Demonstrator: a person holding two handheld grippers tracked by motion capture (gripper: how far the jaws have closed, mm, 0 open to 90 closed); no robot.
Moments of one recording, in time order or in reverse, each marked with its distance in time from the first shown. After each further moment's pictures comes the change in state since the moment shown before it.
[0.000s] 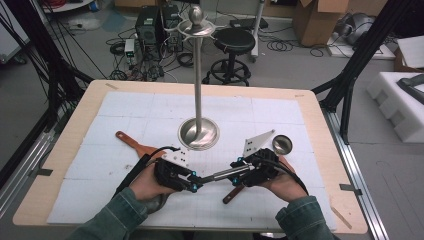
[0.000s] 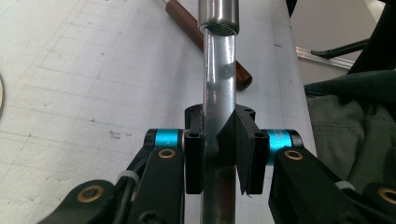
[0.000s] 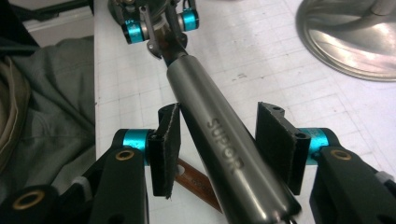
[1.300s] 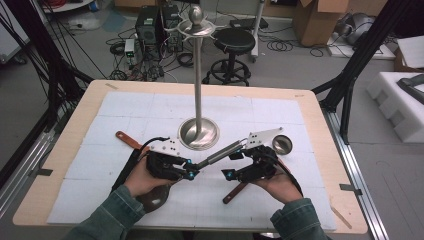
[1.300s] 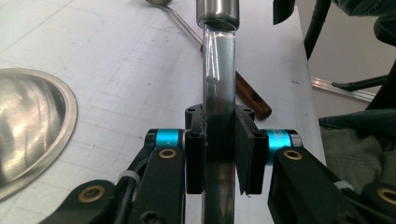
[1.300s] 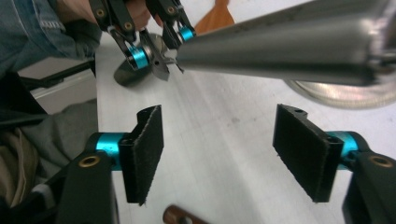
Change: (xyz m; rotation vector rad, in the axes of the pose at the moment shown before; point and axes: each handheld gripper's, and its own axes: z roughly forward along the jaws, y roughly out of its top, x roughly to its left) left arm 0.003 0.009 -0.028 -0.125 0.109 -0.036; right arm 0.002 0.006 0.000 -0.199 -0.020 0.130
